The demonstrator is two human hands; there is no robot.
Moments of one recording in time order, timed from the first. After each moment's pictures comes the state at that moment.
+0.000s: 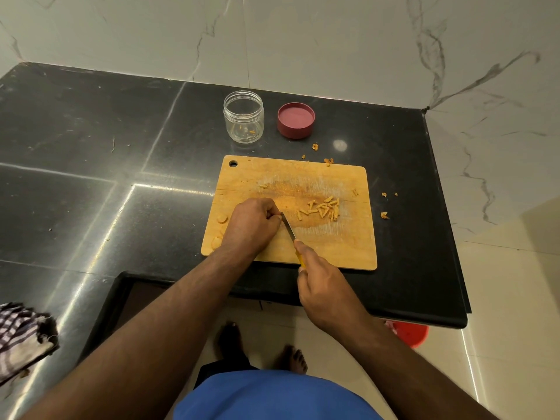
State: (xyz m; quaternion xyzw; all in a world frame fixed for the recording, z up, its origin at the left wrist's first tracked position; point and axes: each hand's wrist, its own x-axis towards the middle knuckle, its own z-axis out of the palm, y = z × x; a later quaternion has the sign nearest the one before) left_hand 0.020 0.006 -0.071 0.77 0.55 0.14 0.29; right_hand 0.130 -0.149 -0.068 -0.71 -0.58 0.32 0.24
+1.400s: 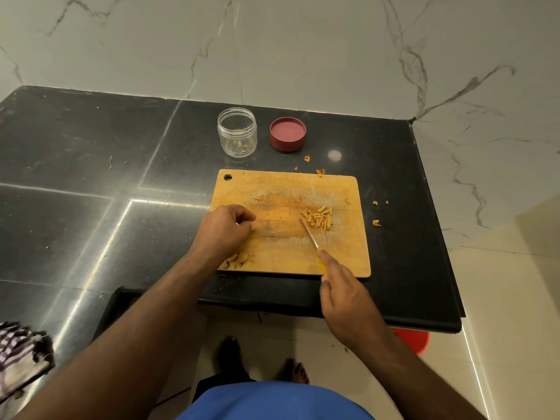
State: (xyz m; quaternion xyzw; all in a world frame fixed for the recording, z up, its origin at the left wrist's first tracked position) left_hand -0.014 0.021 -0.053 0.75 0.57 0.13 0.31; right_hand 0.156 -0.175 -0.074 -0.76 -0.56 0.23 0.25
